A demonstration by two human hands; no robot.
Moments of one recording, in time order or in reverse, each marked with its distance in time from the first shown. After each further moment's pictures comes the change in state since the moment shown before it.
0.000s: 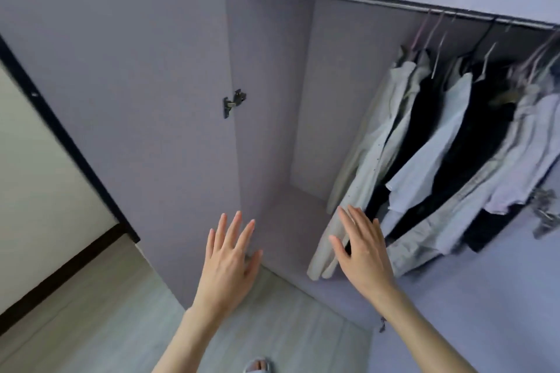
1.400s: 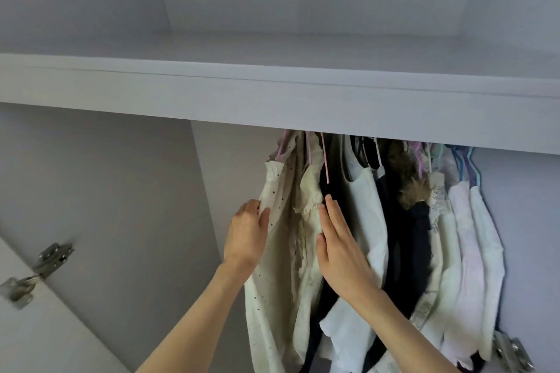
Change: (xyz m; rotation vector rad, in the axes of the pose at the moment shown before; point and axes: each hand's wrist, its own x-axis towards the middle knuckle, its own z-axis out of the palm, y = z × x) left_hand 0.420 0.238 0.065 -0.369 0.082 0.067; right_hand 0.265 0.224 -0.050 -0.072 0.277 0.047
